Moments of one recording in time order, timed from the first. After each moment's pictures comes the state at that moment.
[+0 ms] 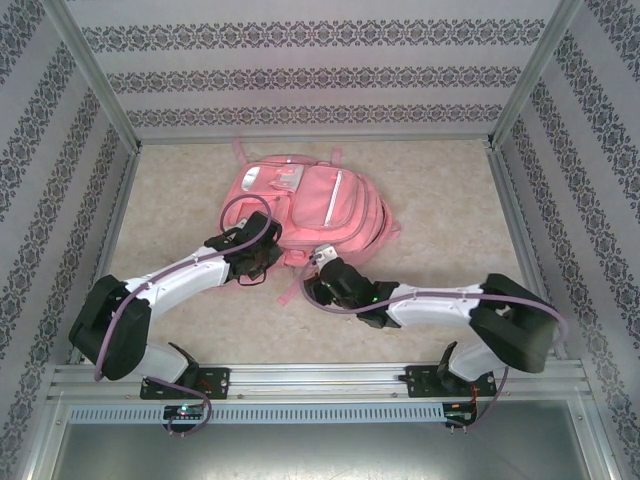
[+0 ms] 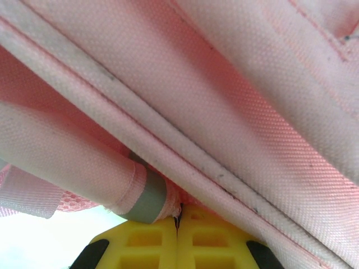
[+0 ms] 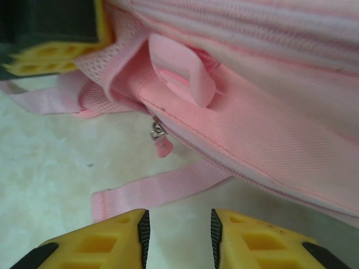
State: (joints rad) left arm -0.58 1.44 0.88 -0.46 -0.15 -1.24; right arm 1.02 1.49 0.63 0.19 0.21 0.44
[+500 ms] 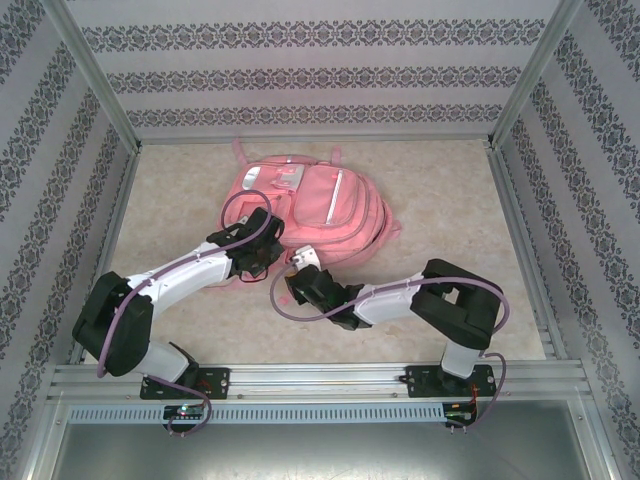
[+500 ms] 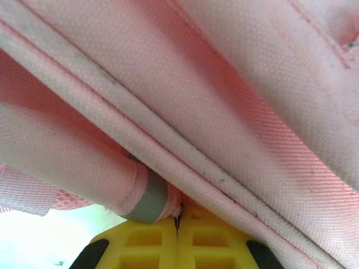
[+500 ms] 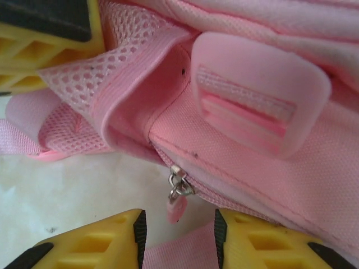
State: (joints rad) left arm -0.58 1.46 0.92 -0.50 -0.15 -1.27; right arm 1.08 1.77 0.75 0.37 0.42 0.42
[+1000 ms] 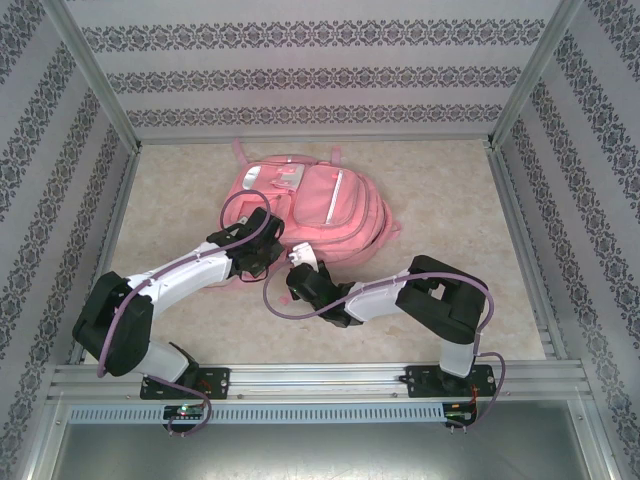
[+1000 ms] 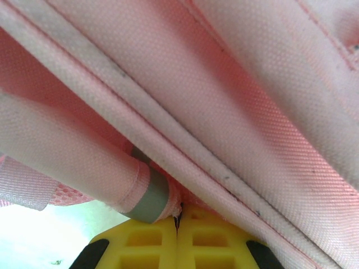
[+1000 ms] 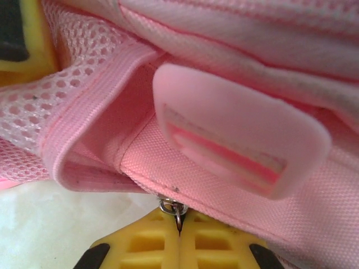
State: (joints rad) left arm -0.58 1.46 0.92 -0.50 -0.15 -1.29; right arm 1.08 1.85 0.81 0.38 0.52 0.40
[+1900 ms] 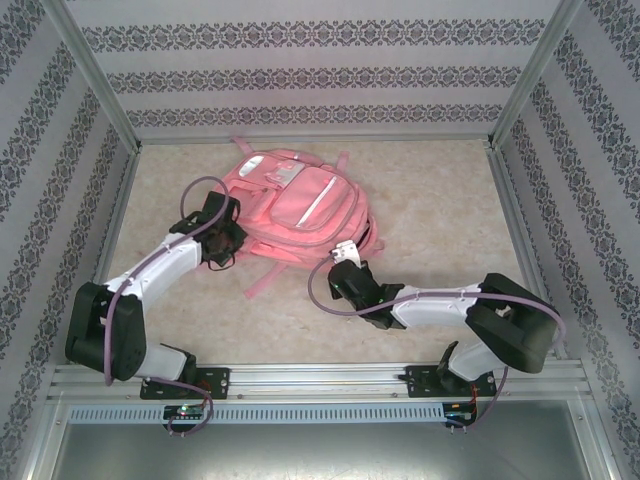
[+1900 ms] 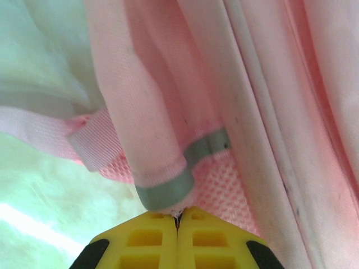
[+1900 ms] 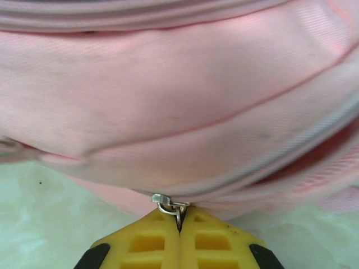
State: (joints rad) left arm -0.23 1.43 0.93 -0.58 -0.07 -1.10; right arm 0.96 1.46 0.55 0.17 0.51 0.39
